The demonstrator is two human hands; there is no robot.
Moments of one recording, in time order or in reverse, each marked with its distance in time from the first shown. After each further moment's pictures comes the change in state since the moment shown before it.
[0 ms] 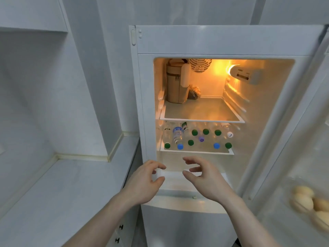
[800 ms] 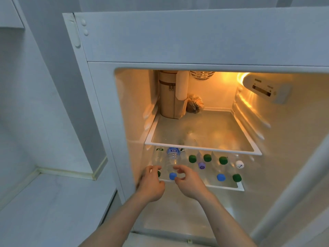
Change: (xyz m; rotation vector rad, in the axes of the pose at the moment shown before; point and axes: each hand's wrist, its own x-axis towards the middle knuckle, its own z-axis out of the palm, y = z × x) left_hand 0.231 -0.027 0.087 0.023 0.006 -0.371; right_hand 0.233 0.093 0.017 -0.073 -0.144 0.137
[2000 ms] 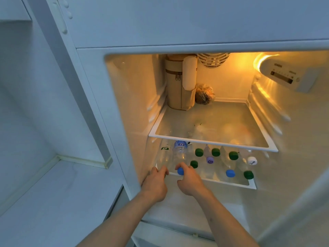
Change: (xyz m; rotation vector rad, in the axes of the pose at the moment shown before) left_hand -0.002 -0.008 0.028 0.263 -0.022 -0.047; right_hand 0.032 0.025 0.035 -0.177 -0.143 0.019
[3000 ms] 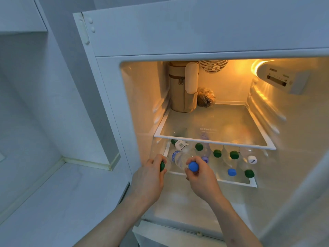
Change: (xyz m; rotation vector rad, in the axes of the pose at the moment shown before) left_hand -0.080 0.012 -0.078 0.042 0.393 0.199; right_hand -0.065 -0.014 -0.029 0.401 0.356 -0.124
